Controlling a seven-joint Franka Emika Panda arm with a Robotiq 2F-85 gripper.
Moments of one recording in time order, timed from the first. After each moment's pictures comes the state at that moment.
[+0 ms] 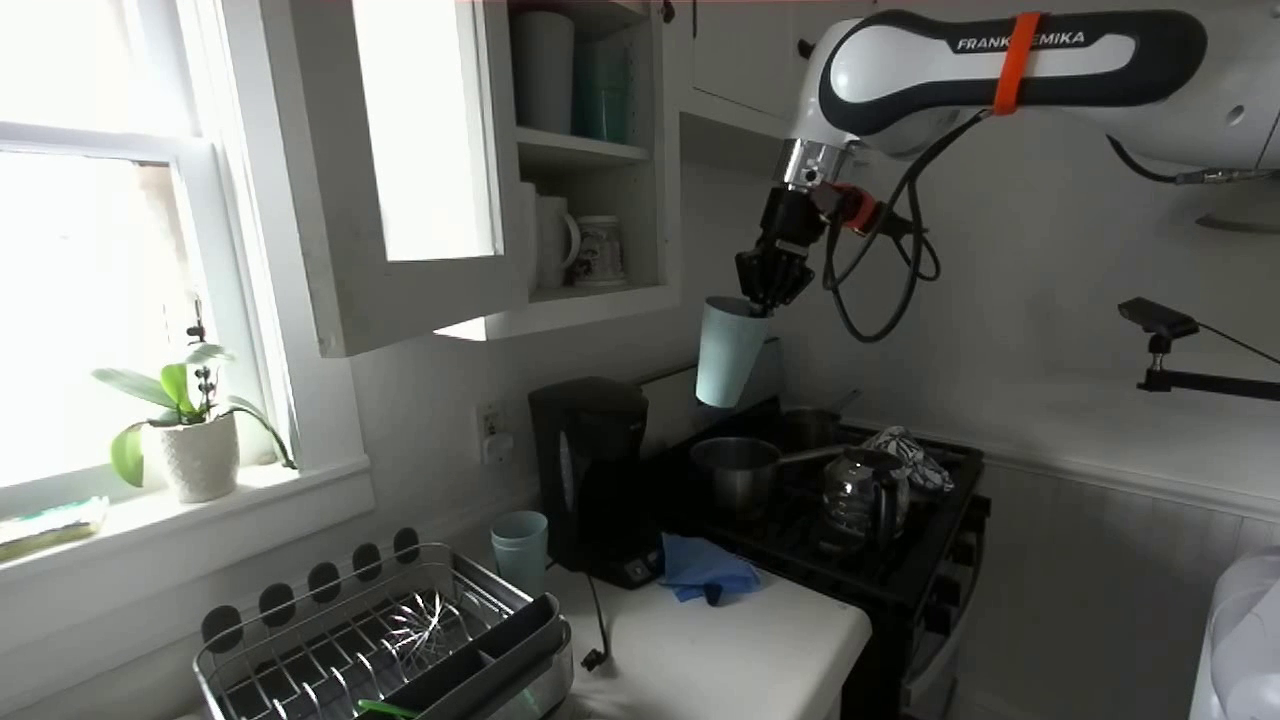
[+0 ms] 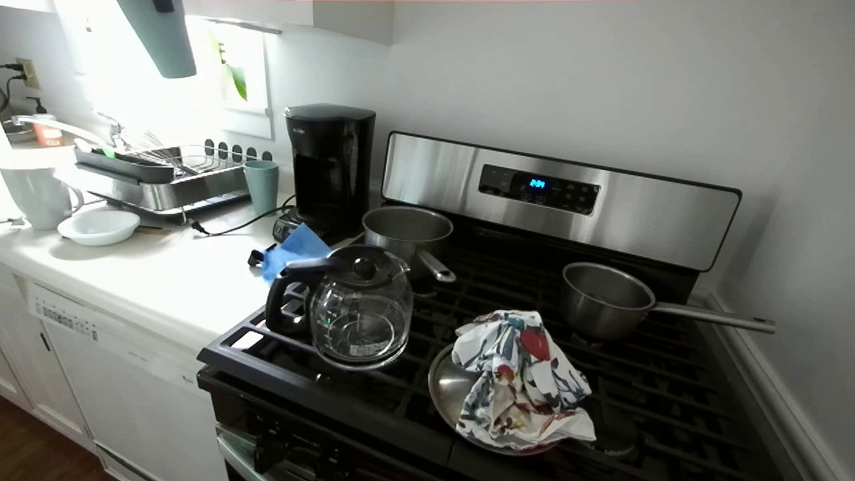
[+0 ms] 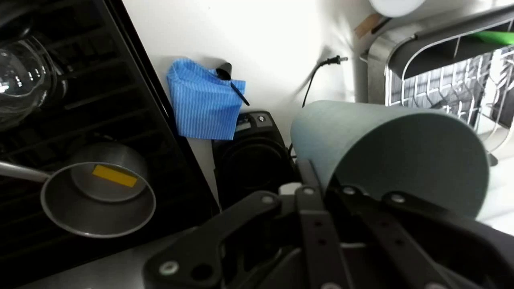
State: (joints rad) arm 0.01 -0.36 0.01 -1.77 0.14 1.69 0.19
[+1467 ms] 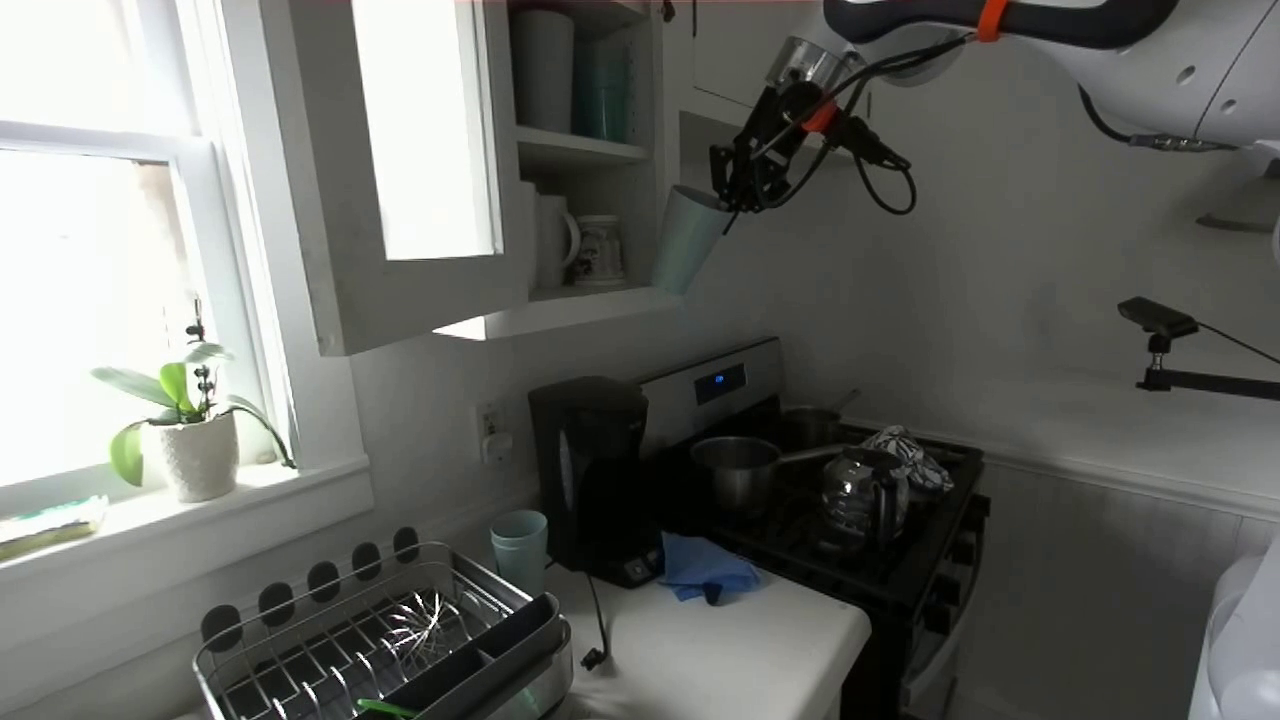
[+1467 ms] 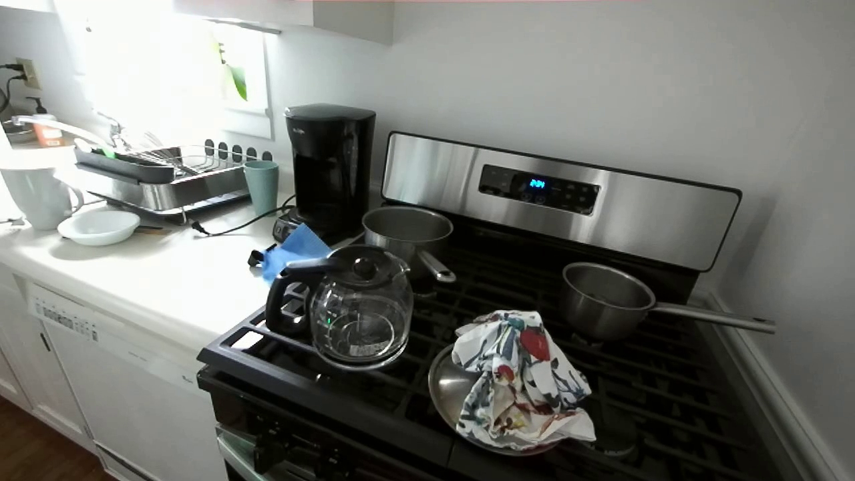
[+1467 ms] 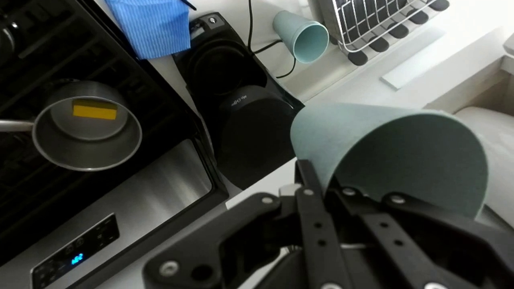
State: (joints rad) arm -0.01 -0.21 0.00 -1.41 0.19 1.73 0.44
